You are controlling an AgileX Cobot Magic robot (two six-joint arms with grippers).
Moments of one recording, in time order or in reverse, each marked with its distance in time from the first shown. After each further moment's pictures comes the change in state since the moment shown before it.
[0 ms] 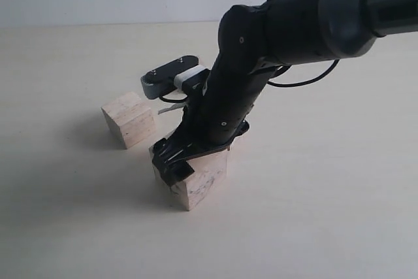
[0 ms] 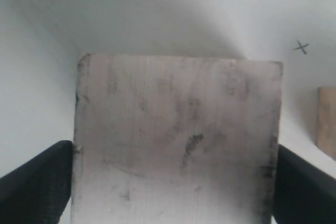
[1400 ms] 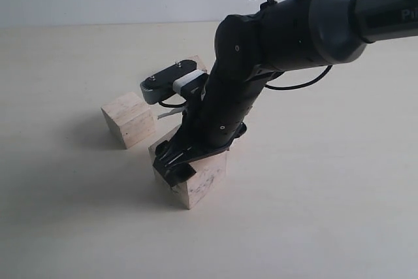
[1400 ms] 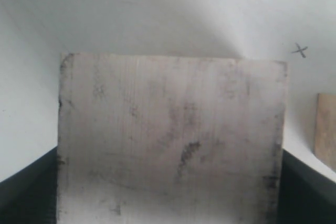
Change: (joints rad) left arm 0.000 0.000 0.000 0.000 0.000 0.000; right arm 0.004 0.022 0.000 -0.023 -0.026 -0.004
